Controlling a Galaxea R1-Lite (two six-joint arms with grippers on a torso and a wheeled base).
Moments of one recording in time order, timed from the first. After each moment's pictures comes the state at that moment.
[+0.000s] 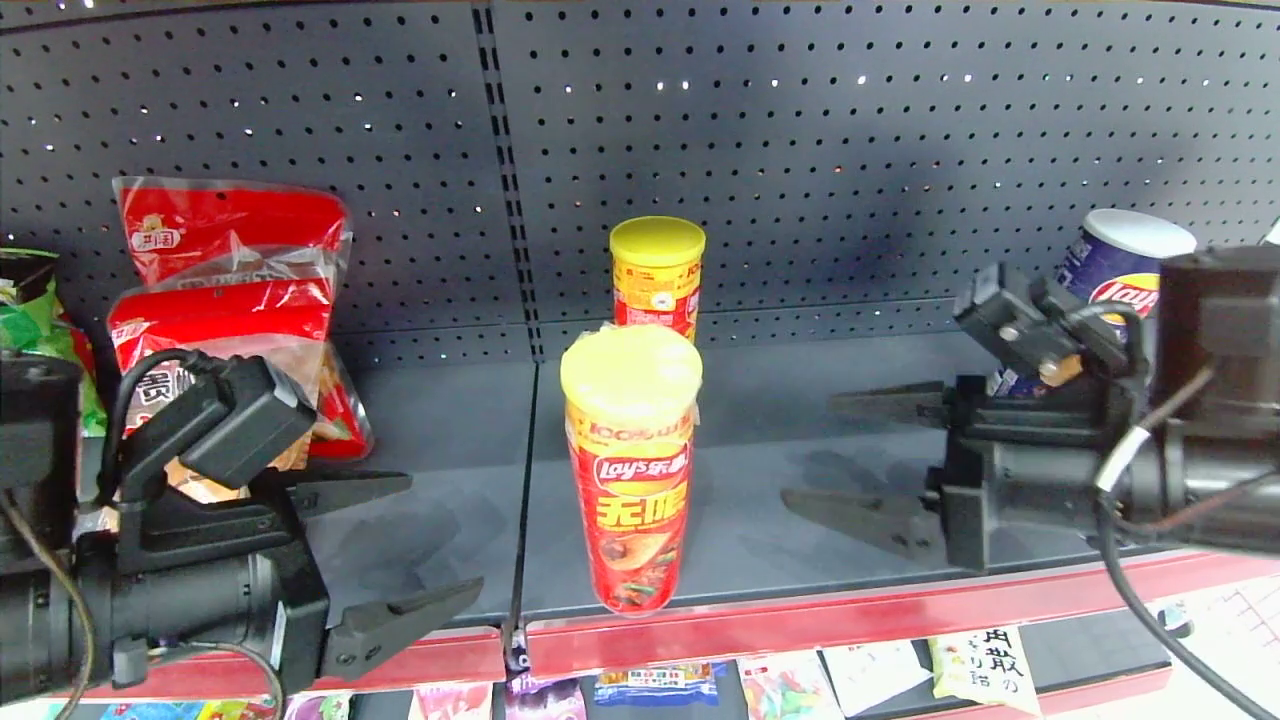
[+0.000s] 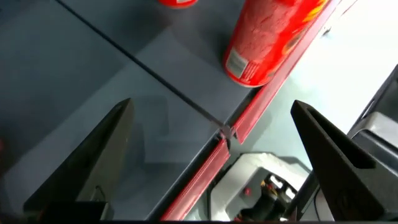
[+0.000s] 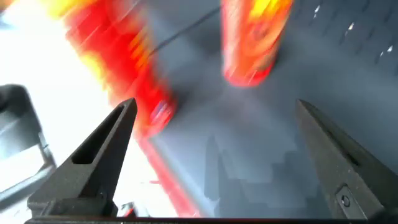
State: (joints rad) left arm -0.44 1.24 -0.56 -0.20 -0.36 0.16; right arm 0.56 1.43 -0.74 -0.33 0.39 -0.17
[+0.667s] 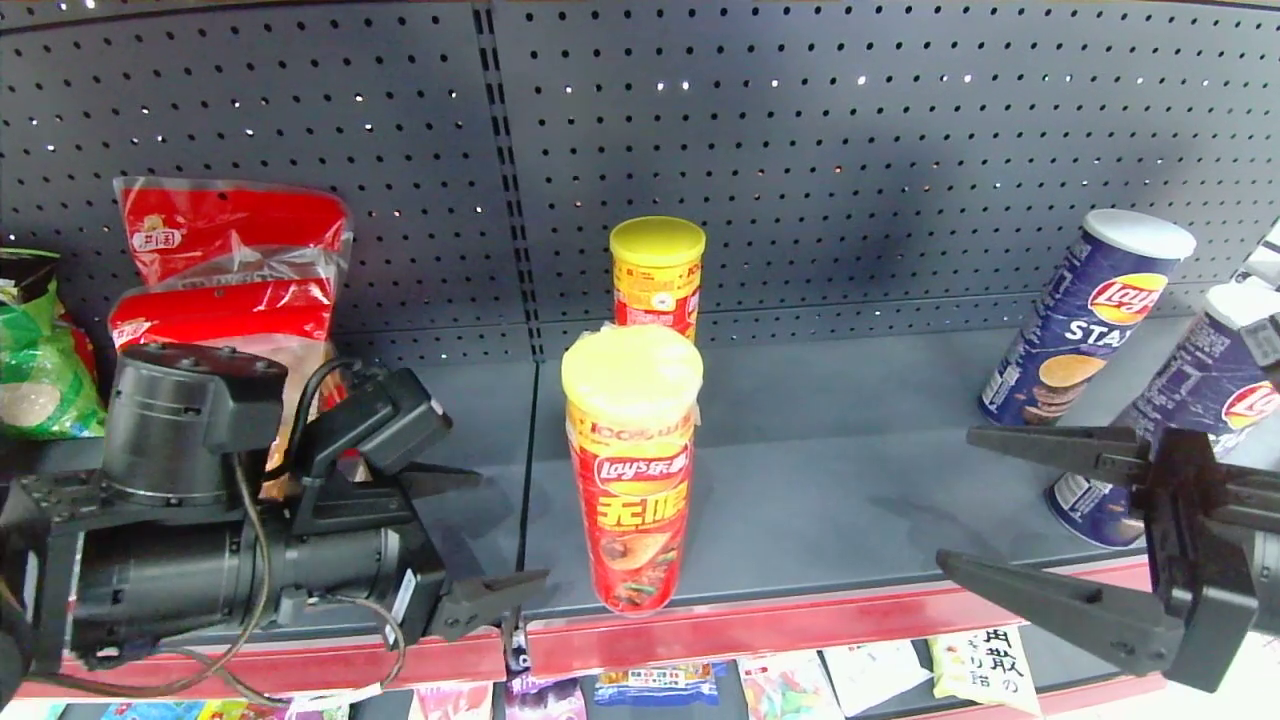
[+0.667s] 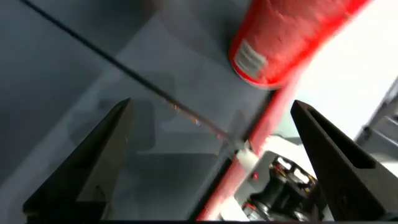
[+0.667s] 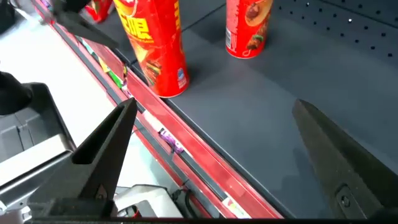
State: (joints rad) left arm -0.49 1.48 -0.62 -0.30 -0.34 0.23; right arm 0.51 1.12 -0.55 -0.32 0.38 -0.12
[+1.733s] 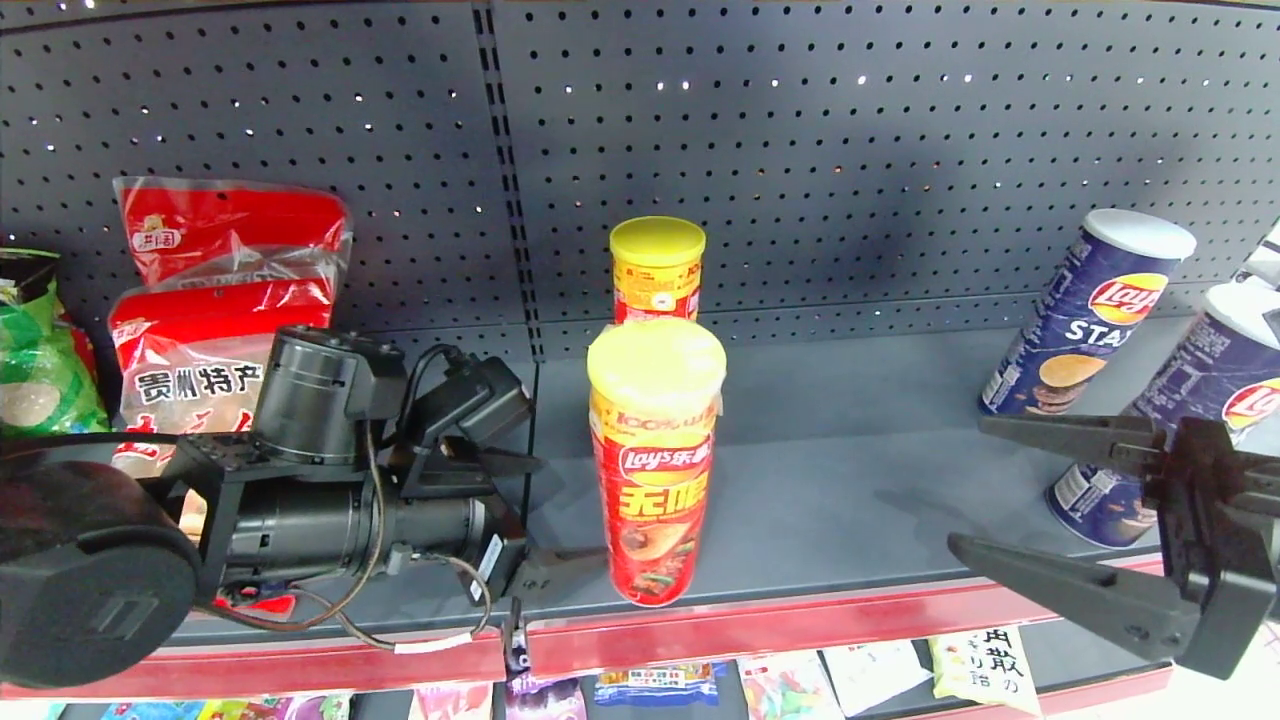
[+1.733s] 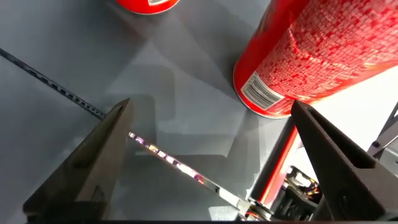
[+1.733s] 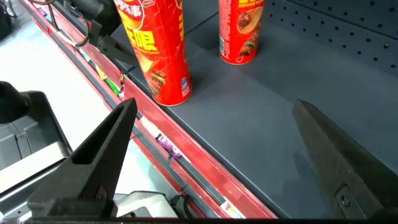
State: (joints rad) left arm -0.54 1.64 -0.73 -0.34 -0.33 0.23; right arm 0.49 1.11 -0.56 -0.33 0.38 -0.12
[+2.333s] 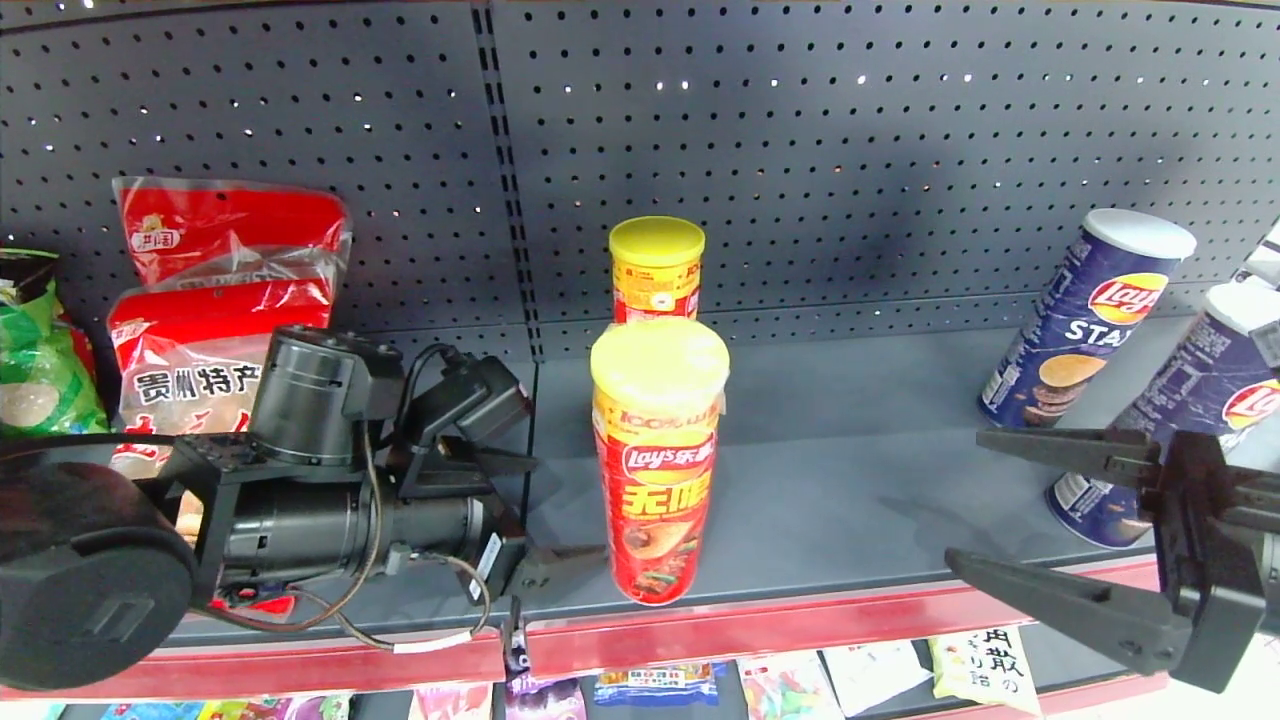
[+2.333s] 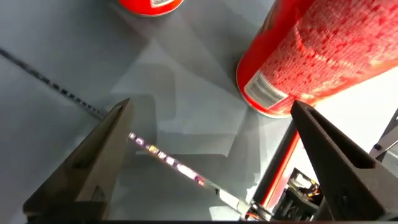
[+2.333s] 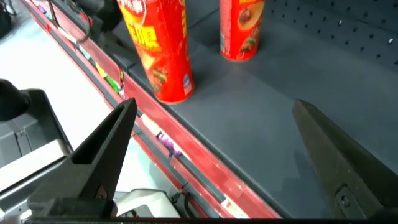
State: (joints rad) left arm -0.54 1.63 -0.72 -0.34 -0.32 0.22; right arm 0.49 1.11 -0.54 -0.32 0.38 -0.12
